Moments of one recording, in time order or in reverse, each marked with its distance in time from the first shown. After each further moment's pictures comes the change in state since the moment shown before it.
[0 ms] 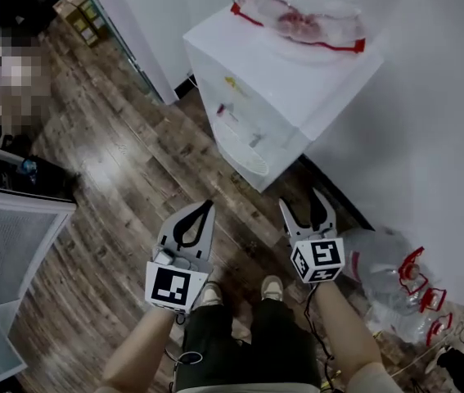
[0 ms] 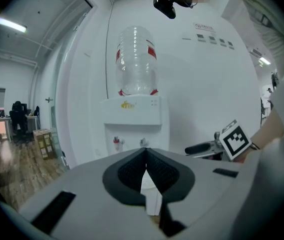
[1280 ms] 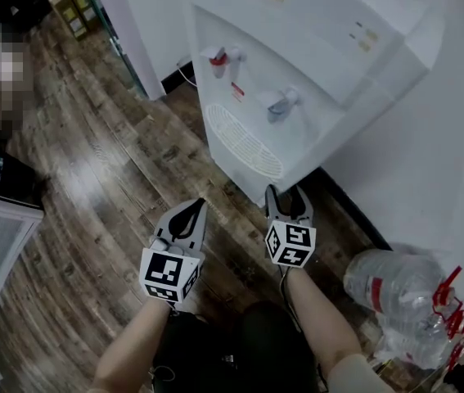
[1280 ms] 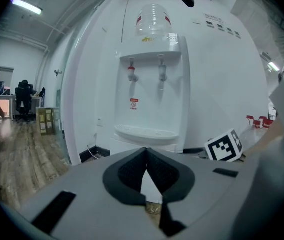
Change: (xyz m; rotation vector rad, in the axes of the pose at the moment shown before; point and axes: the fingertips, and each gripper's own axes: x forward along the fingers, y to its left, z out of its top) left arm 0.088 0.043 -0.252 -0.081 0.058 0.020; right arm 0.159 -0.045 -0.219 0.093 -0.017 -0.202
